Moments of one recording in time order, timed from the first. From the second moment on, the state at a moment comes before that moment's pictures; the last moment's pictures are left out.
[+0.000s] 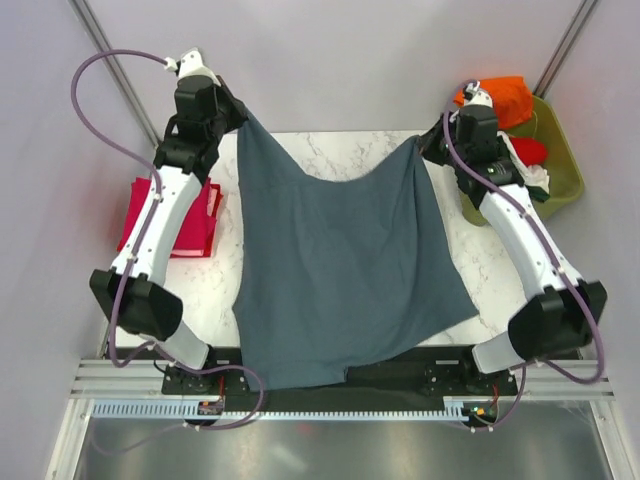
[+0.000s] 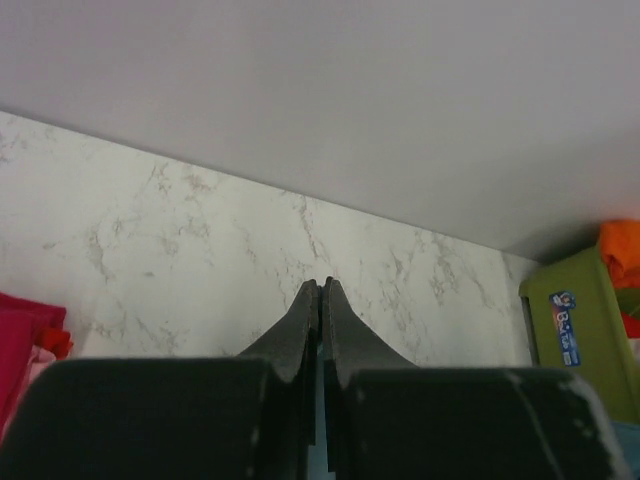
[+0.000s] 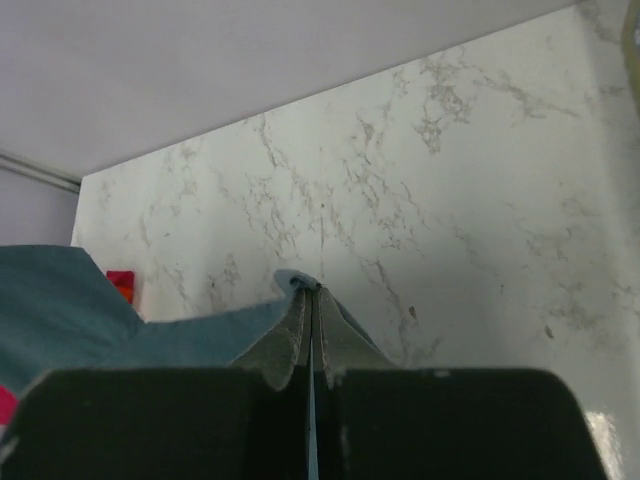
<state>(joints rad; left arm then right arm) -0.24 1.55 1.71 -0.35 -0.20 -0.48 0.22 1.42 1.42 -0.33 0.02 0.53</state>
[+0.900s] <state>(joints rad) -0.03 1.65 1.65 0.12 0.17 -0.64 -0.12 1.85 1.54 0.08 -0.50 0.92</state>
